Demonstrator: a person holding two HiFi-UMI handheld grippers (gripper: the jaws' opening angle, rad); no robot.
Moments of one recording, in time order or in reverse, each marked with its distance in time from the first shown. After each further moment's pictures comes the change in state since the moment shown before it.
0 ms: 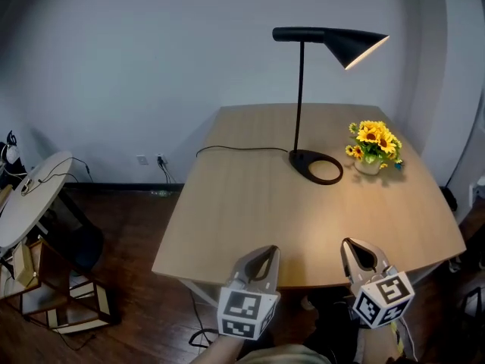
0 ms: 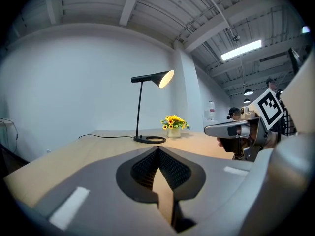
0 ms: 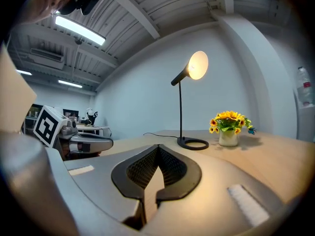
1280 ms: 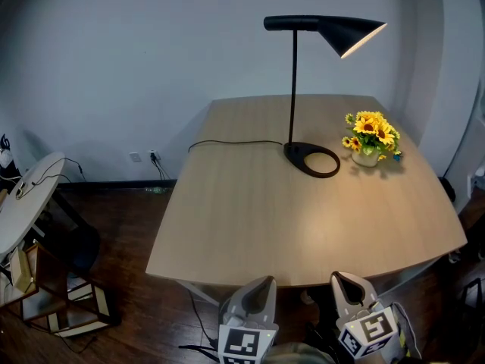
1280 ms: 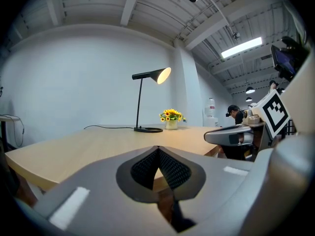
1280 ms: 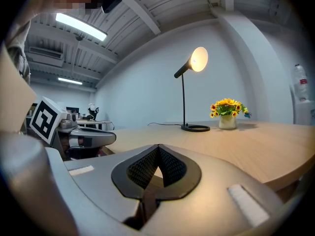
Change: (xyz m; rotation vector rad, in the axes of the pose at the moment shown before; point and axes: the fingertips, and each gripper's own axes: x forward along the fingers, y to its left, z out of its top) left arm -0.044 -0.026 -0.037 0.004 -0.017 0.022; right arm -0.035 0.040 -0.061 -0.001 0.053 -0.001
